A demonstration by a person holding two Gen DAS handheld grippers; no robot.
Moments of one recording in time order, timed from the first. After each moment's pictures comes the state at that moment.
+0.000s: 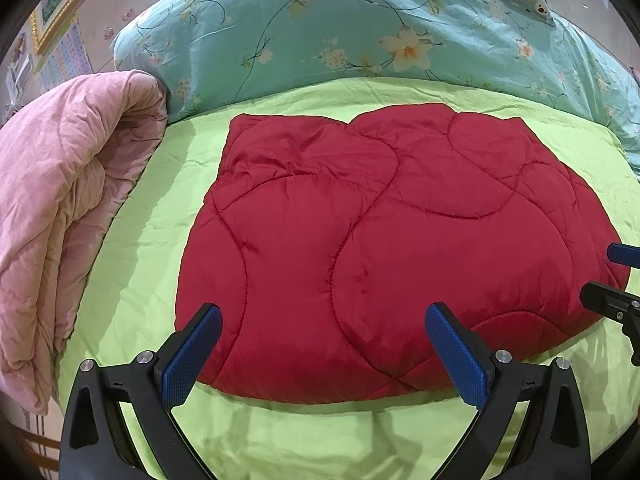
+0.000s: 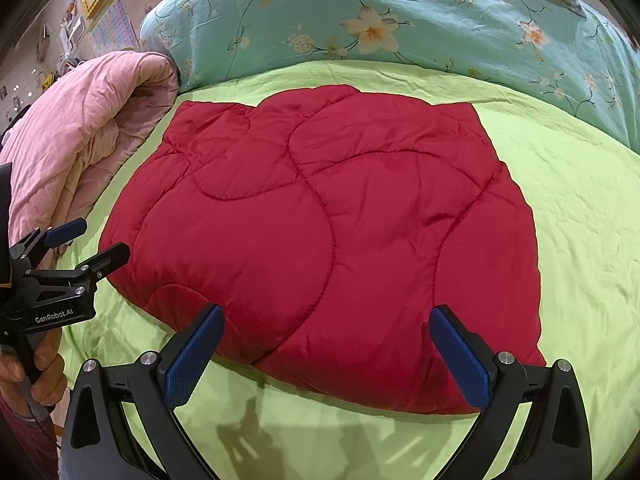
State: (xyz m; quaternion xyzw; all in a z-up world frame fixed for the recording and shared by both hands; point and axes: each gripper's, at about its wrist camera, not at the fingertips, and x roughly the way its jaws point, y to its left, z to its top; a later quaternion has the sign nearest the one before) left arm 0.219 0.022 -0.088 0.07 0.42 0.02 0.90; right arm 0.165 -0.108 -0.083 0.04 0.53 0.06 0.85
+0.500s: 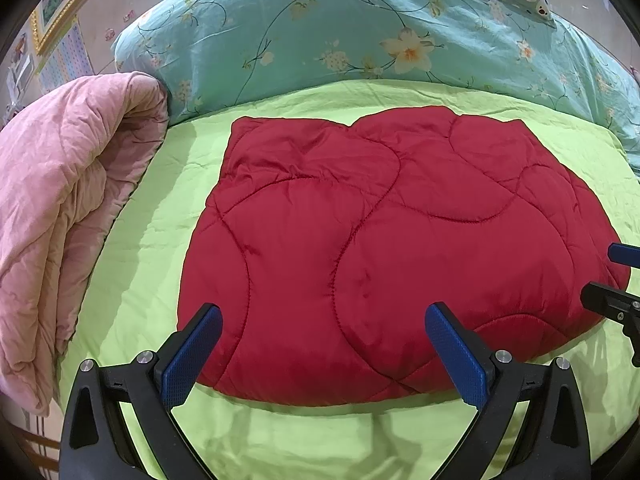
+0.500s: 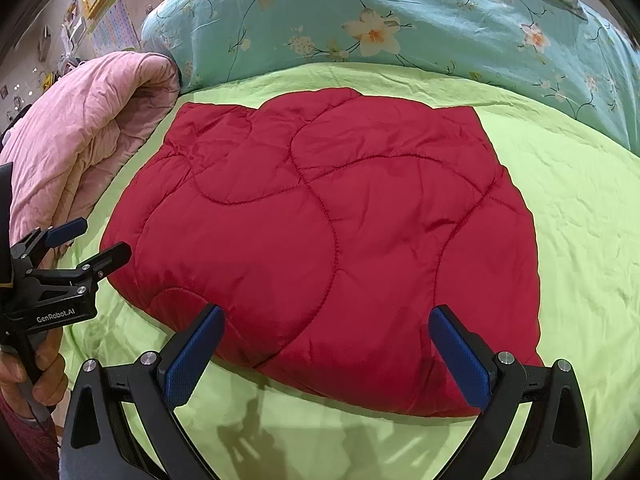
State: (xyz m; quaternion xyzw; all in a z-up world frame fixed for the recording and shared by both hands) left arm 0.219 0.023 -0.086 0.07 0.42 0.02 0.90; right arm 0.167 -0.106 -0.080 0.04 0.53 0.06 0.85
